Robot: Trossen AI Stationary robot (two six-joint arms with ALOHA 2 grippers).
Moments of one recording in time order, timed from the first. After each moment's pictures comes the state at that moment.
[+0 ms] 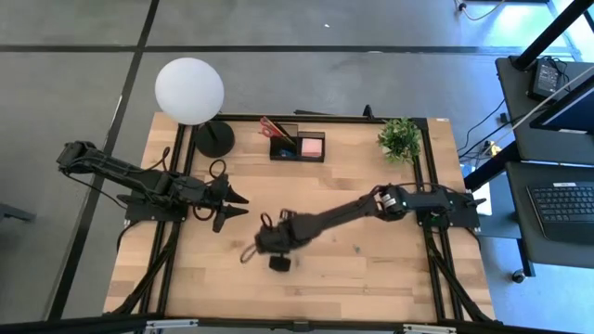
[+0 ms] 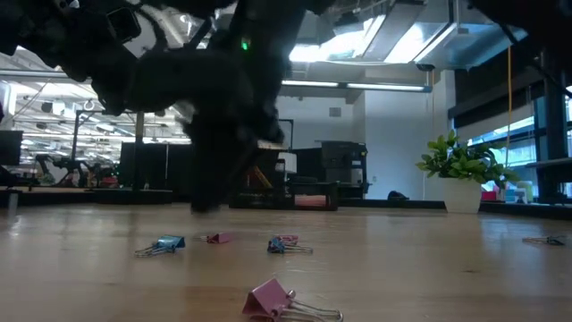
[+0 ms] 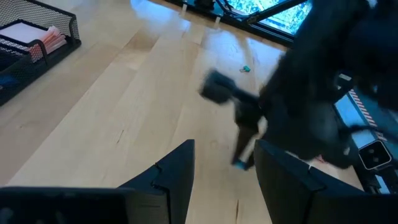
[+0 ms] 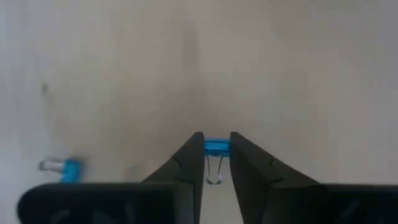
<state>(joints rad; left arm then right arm) -0.23 0.69 0.30 -0.01 -0.19 -0.45 0.27 2.48 2.16 -0.92 0.16 0.40</state>
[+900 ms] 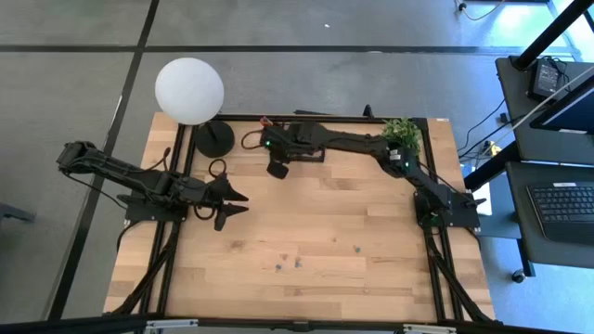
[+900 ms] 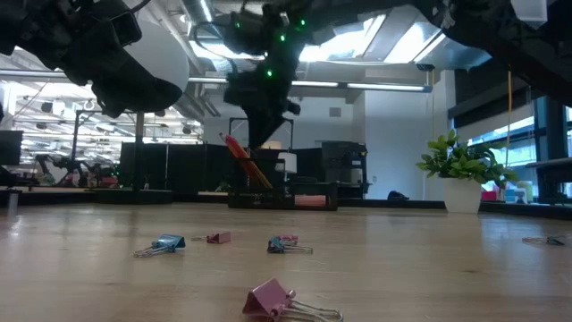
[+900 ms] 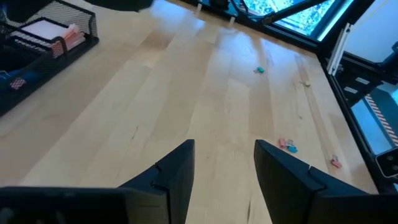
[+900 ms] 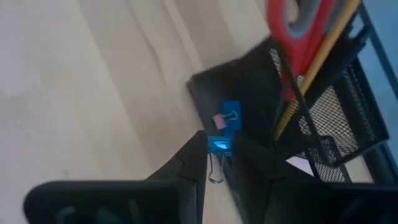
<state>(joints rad) -0.23 0.69 0.30 -0.04 -0.24 -0.47 -0.21 2.36 2.27 -1.03 0.26 0.12</state>
